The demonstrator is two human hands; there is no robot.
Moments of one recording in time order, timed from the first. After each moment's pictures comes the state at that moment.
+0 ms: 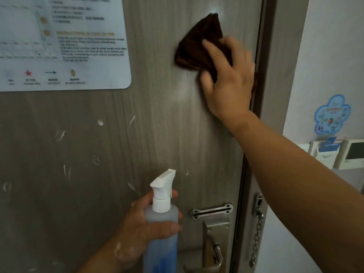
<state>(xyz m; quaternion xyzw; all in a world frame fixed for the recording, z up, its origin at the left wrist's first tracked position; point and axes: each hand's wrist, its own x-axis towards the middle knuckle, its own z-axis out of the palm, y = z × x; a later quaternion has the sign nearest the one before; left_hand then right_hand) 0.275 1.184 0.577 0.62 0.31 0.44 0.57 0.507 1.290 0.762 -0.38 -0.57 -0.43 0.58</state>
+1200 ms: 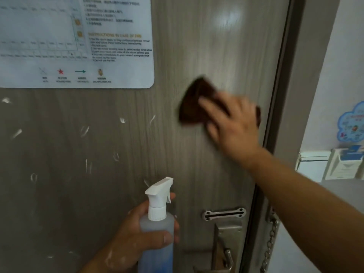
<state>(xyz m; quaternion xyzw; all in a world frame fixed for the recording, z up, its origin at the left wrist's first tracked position) 0.238 1.172 0.570 0.61 0.30 0.44 0.58 0.505 1.292 0.686 -0.32 -0.67 -0.49 0.45</state>
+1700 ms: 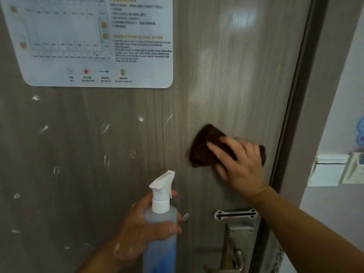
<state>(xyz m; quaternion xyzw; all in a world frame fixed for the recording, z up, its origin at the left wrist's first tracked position) 0.219 1.174 0.569 0.59 0.32 0.49 0.56 0.498 1.285 0.597 -0.32 -0.70 -0.48 0.42</state>
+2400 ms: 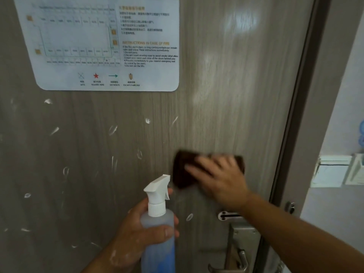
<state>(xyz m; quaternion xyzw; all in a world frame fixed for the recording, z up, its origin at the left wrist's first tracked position) 0.206 1.163 0.565 0.56 0.29 0.50 0.59 0.459 1.283 0.576 -0.25 -0.77 -0.48 0.34</state>
